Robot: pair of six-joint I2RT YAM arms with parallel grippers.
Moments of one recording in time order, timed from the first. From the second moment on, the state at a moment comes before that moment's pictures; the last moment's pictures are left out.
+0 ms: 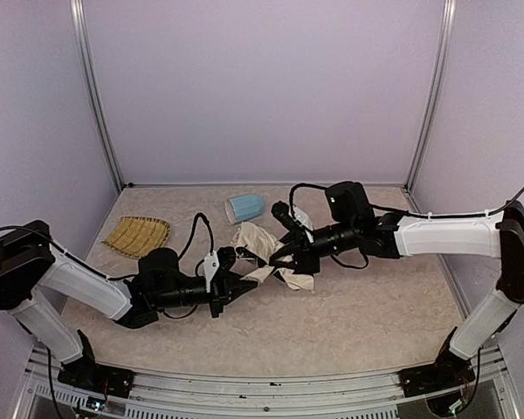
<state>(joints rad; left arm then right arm) -0.94 1.57 0.45 1.01 0.37 0.10 0.80 1.56 1.02 0.07 -0.66 -0.19</state>
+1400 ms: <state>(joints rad) -1.14 1.74 0.52 0.67 -0.32 0.41 0.79 1.84 0.98 -0.02 -0.35 -0.32</state>
